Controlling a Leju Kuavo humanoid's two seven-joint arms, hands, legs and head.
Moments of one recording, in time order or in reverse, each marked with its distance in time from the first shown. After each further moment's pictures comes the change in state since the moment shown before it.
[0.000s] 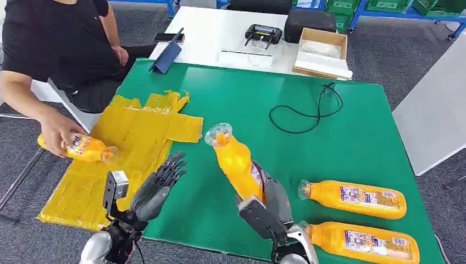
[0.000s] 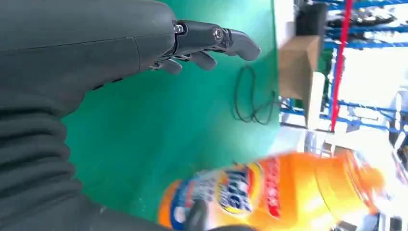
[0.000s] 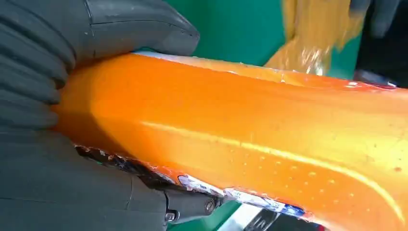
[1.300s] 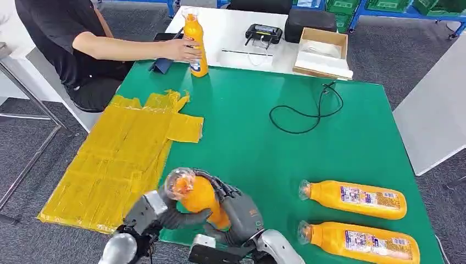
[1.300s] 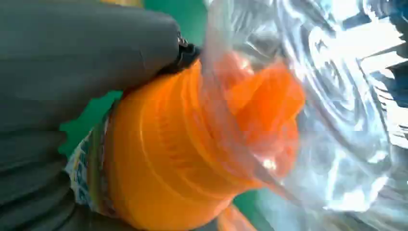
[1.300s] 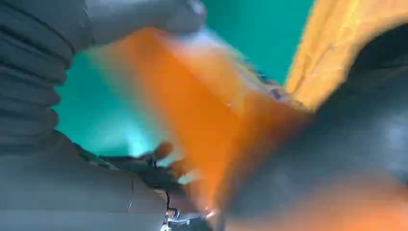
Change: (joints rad) left arm -0.022 0.017 -0.148 -0.054 -0.669 0.327 -0.198; right arm -0.045 -0.071 0.244 -0.026 0.346 0.083 0.085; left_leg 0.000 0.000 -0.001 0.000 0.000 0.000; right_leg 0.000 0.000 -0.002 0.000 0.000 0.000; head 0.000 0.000
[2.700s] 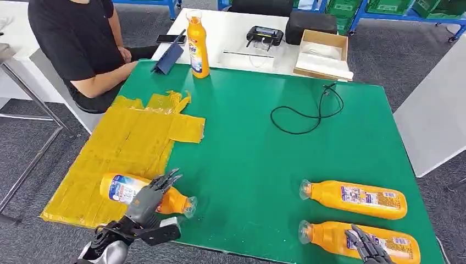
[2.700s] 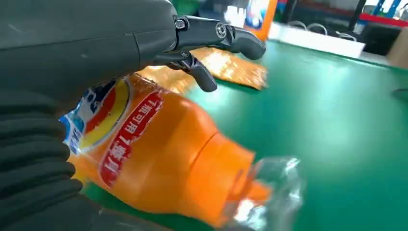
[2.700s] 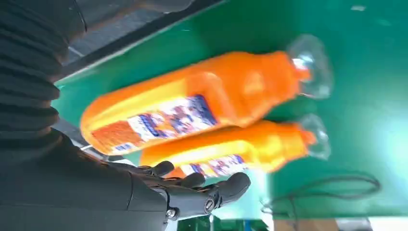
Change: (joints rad) left arm -0.041 0.220 -0.043 0.350 -0.287 0.198 -0.056; right arm 0.562 -0.948 -0.207 -0.484 -0.212 -0.360 0.388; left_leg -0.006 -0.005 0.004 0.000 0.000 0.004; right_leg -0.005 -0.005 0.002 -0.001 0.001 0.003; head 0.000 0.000
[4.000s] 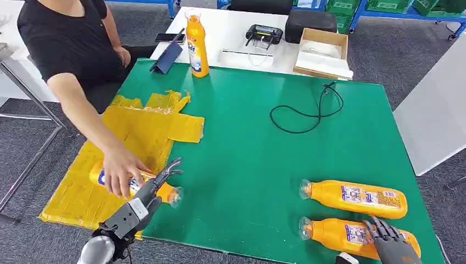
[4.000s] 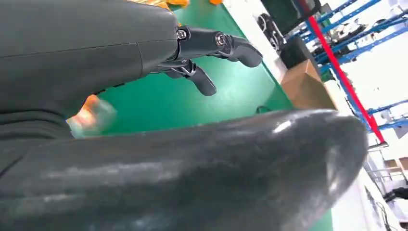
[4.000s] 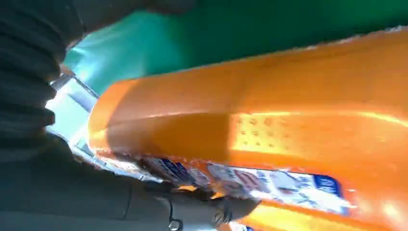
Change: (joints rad) left arm 0.066 -0.128 0.161 -0.288 0.488 -0.375 -0.008; right arm -0.129 0.463 -0.519 0.364 0.324 0.570 -0.302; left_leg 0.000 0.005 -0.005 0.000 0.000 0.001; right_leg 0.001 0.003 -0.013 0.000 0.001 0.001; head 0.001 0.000
